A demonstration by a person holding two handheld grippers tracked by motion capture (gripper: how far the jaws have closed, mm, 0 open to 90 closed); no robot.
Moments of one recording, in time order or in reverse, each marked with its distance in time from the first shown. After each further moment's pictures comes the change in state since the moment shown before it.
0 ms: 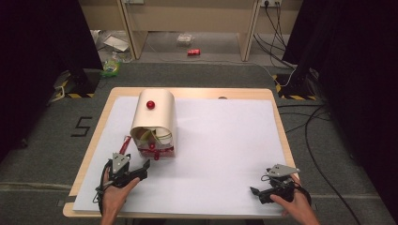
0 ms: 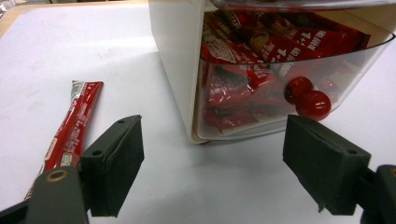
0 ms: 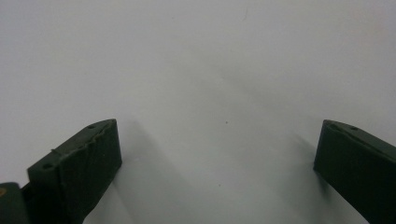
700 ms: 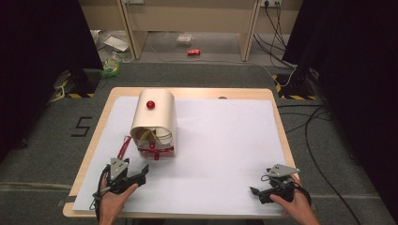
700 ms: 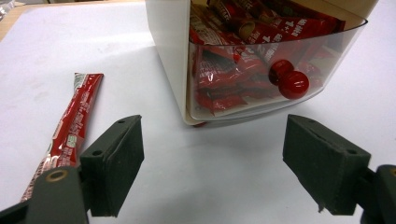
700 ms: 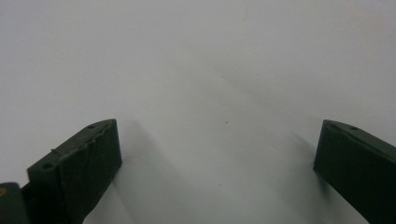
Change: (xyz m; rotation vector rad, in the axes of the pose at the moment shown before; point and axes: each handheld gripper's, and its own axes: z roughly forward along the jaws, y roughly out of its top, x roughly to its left) left arm -0.004 -0.008 -0.016 0.001 -0.006 0.017; right arm 0.000 0.000 0.000 0.000 -0.001 -0.001
